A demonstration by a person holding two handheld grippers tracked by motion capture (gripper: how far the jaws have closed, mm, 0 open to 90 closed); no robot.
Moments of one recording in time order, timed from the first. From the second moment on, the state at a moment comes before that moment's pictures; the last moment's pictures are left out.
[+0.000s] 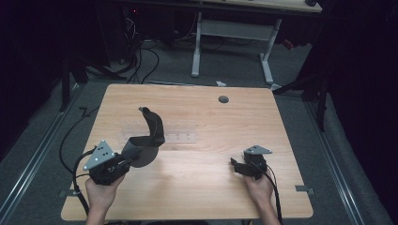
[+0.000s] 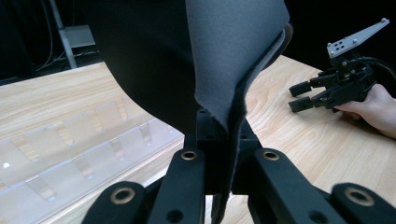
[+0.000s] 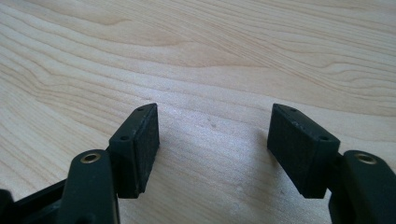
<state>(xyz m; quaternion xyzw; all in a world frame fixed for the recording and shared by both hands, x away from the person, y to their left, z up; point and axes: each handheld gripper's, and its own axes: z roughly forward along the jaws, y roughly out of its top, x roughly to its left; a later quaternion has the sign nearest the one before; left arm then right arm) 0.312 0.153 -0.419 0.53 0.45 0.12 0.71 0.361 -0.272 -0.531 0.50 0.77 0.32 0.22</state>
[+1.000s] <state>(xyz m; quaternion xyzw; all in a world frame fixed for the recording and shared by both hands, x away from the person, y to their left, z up) 0.334 0.184 -0.416 0.49 0.48 0.17 0.71 0.360 -0.272 -0.531 0.51 0.77 0.32 0.22</state>
